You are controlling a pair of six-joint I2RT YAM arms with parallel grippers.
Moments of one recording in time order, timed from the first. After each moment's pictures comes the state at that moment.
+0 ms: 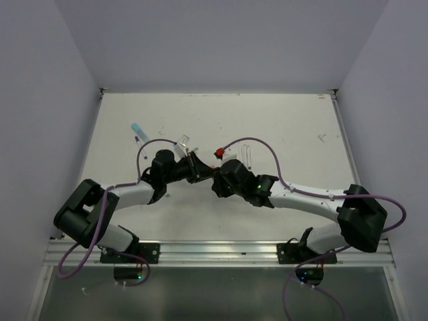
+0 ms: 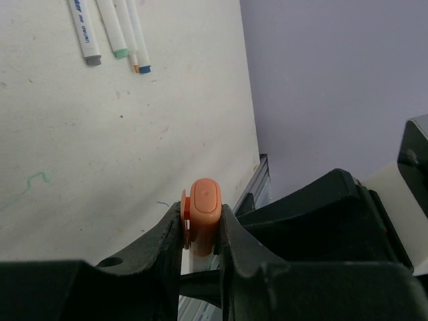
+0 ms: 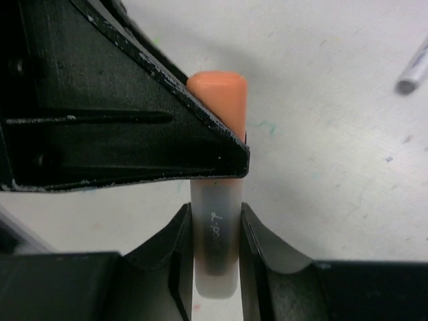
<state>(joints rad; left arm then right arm) -0.54 1.45 0.47 0.69 0.54 -1.09 0.99 1.40 0.83 -0.15 0.17 0.53</state>
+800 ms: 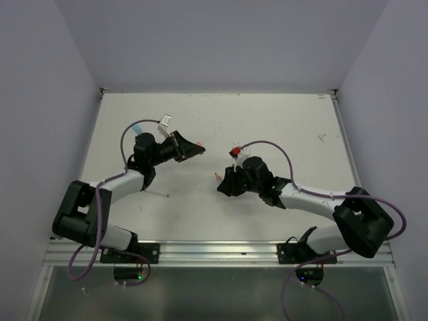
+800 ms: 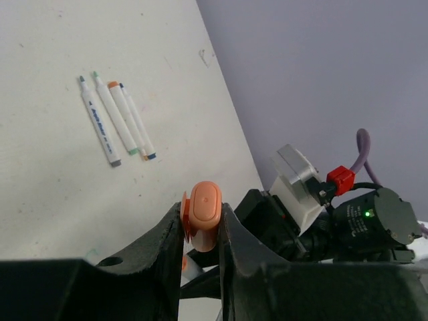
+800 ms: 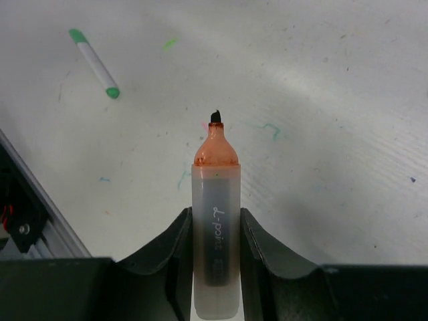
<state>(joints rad) -0.30 1.45 0.60 0.72 0.69 -0.99 0.79 1.37 0.60 0.18 -0.16 0.49</state>
